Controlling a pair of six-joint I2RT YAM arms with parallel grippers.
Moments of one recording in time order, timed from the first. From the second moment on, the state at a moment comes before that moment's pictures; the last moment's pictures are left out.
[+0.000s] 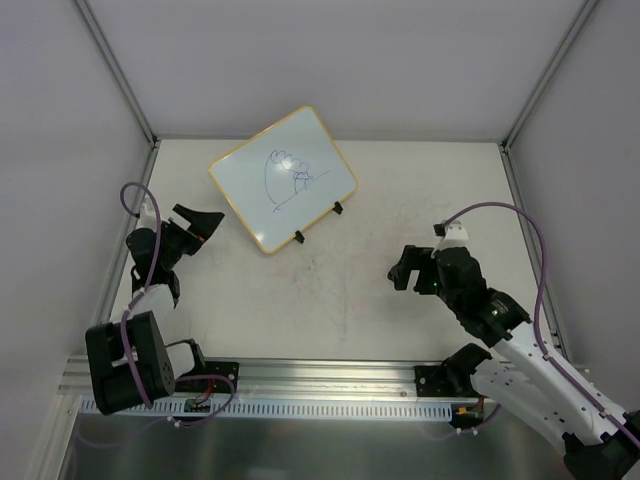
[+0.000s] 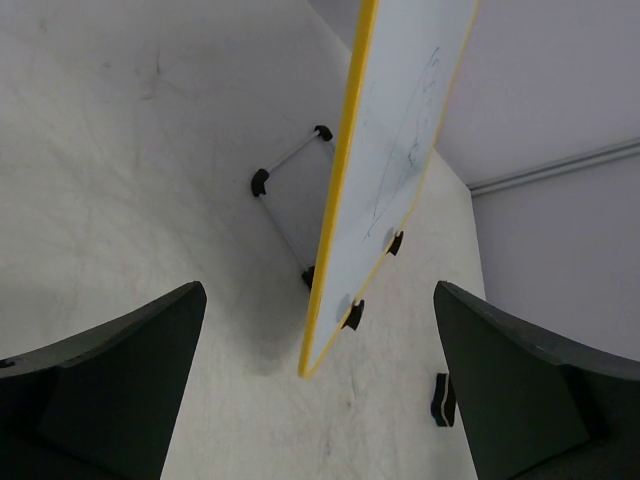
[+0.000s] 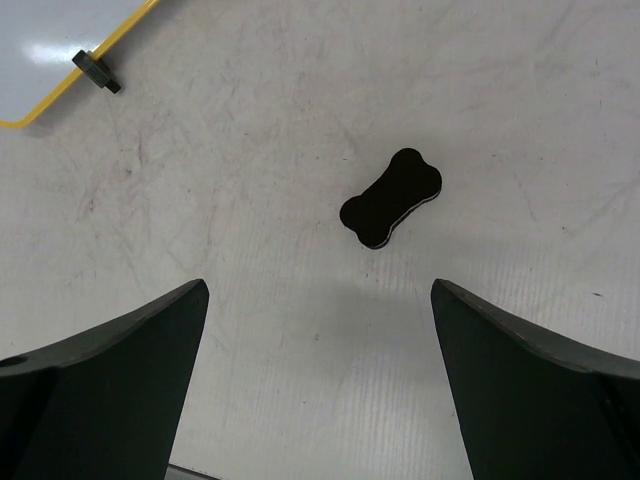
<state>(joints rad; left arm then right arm) 0.32 1.14 0.32 0.59 0.58 -0.85 0.64 0.64 0.60 -0.54 0.26 0.48</state>
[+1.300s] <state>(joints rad) 0.21 1.70 0.59 1.05 0.88 -0.90 0.63 0.71 0.60 -0.50 0.17 0.47</state>
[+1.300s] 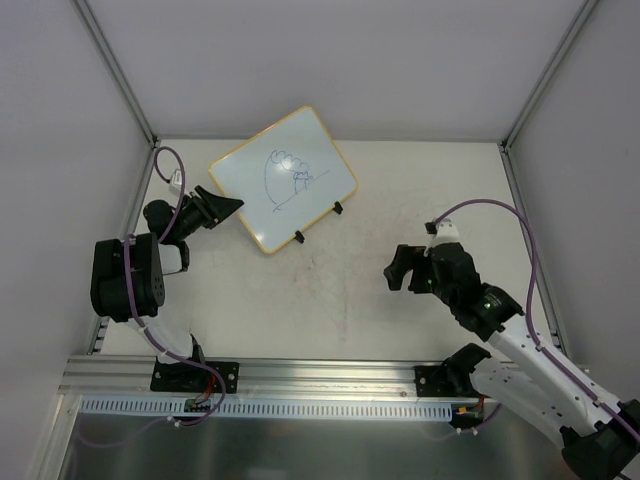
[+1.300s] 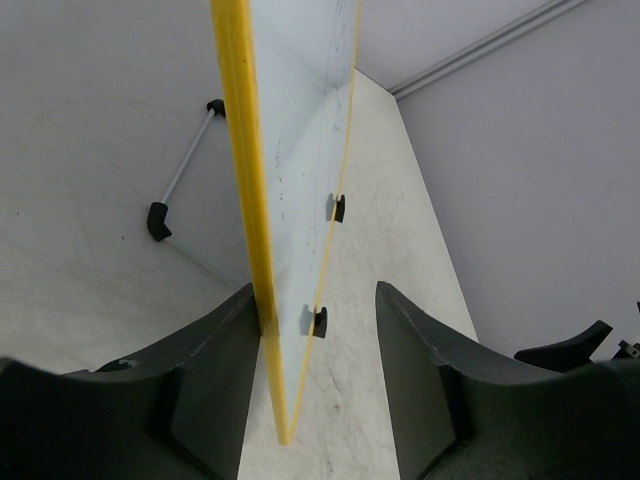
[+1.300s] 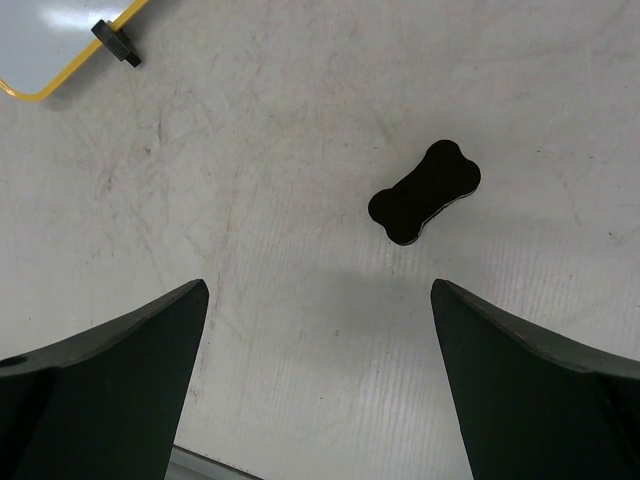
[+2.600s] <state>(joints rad) 0.19 1.81 0.65 1.02 0.89 -0.90 0.62 1.19 0.67 -0.50 0.28 0.74</state>
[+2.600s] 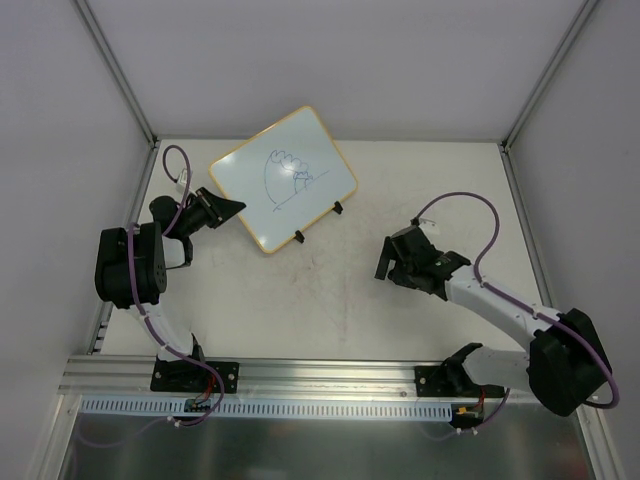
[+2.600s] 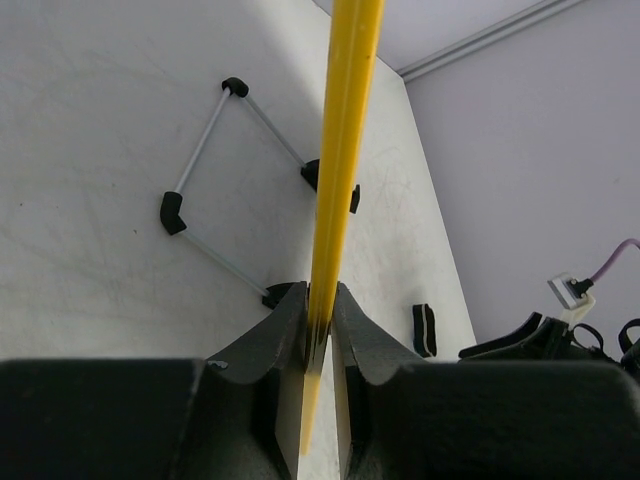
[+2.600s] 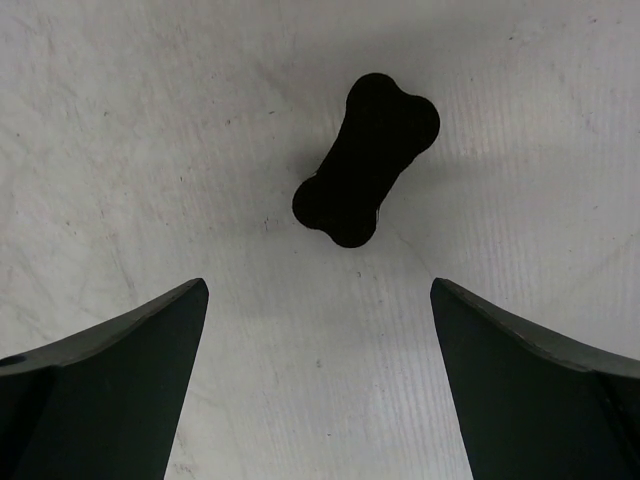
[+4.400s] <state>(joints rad) 0.18 1.77 0.64 0.96 0.86 -0.83 0.49 1.61 0.90 -0.58 0.34 1.01</state>
